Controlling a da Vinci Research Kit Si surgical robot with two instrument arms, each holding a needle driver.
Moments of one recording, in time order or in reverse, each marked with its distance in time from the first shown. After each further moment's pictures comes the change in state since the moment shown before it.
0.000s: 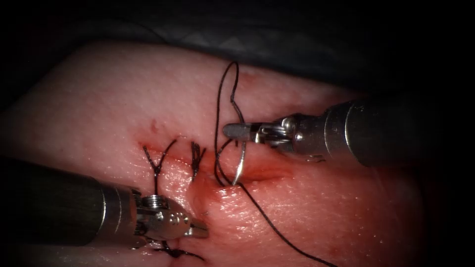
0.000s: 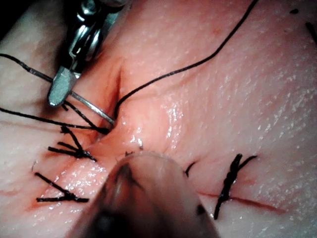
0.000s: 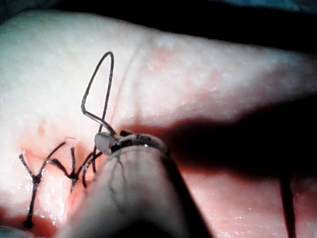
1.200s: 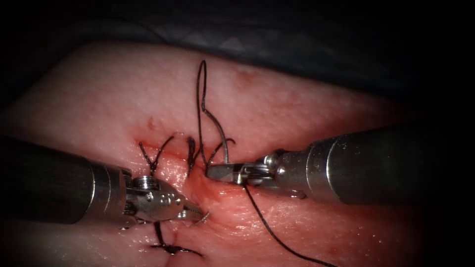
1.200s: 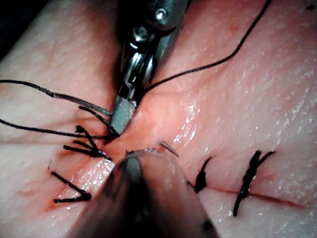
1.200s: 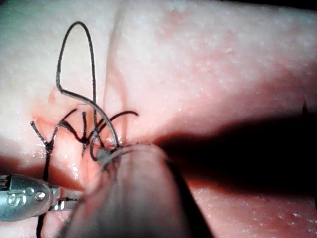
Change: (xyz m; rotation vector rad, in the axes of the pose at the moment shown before) right arm -0.006 0.001 0.001 -0.003 -0.091 0.064; left arm 0.001 -0.003 0.000 -0.002 0.040 0.018
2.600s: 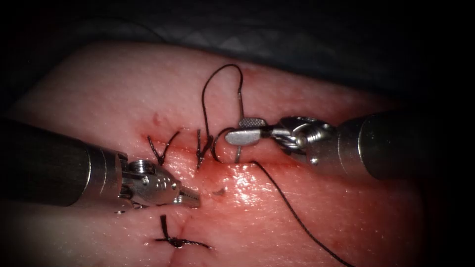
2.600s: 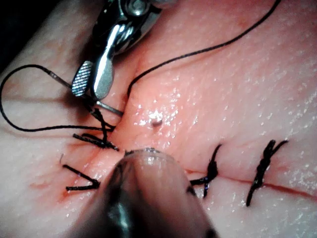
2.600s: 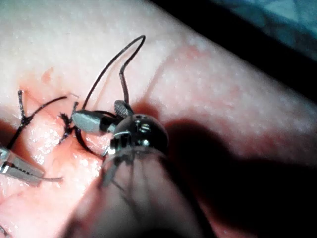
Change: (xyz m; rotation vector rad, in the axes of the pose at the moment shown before) right arm 0.015 -0.001 -0.004 -0.089 0.228 -0.926; left arm -0.001 0.001 -0.001 0.011 -0.003 0.003
